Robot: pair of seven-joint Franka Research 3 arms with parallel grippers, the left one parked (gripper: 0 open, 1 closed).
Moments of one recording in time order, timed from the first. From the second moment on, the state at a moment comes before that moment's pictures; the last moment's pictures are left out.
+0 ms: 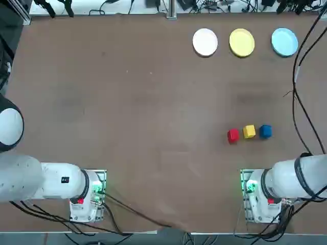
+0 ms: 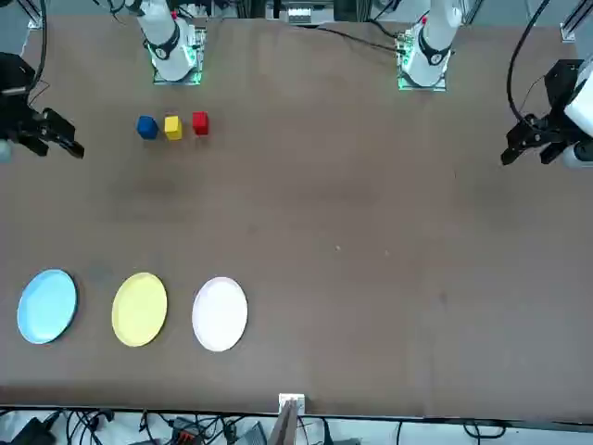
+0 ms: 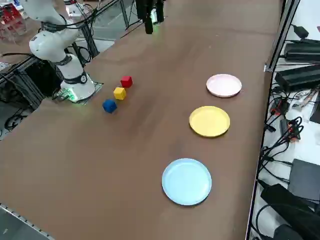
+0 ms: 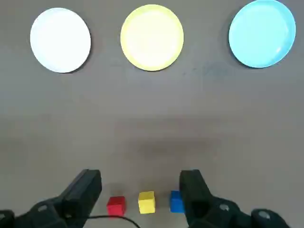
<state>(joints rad) -0.03 0.00 0.02 -1.60 0.03 1.58 0.03</state>
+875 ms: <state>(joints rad) -0.03 0.04 0.03 -1.60 0.03 1.47 0.03</state>
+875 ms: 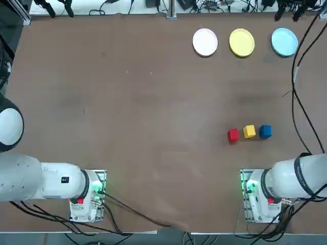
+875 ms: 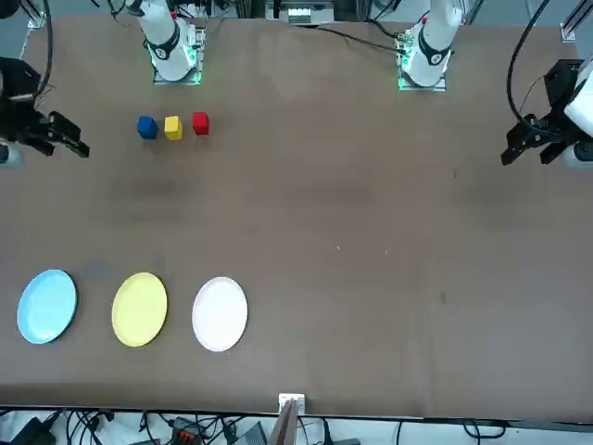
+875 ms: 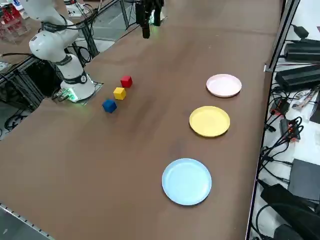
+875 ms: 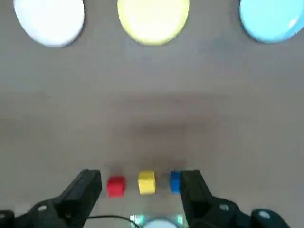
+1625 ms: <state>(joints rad) 0.25 0.13 0.07 -1.88 0.07 1.36 0.06</state>
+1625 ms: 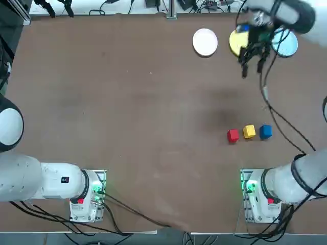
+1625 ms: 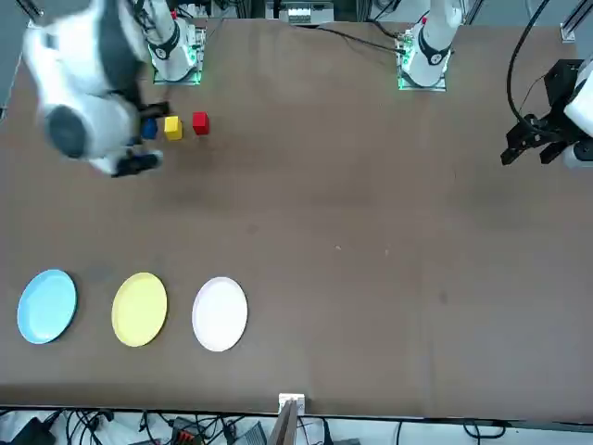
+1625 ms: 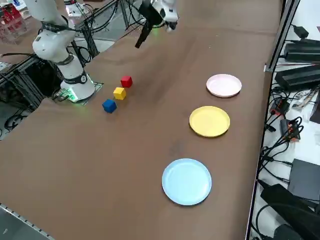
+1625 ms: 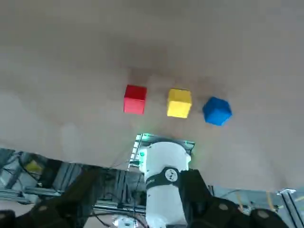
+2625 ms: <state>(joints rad) 0.36 -0.08 0.06 -2.72 0.10 2.21 0.18</state>
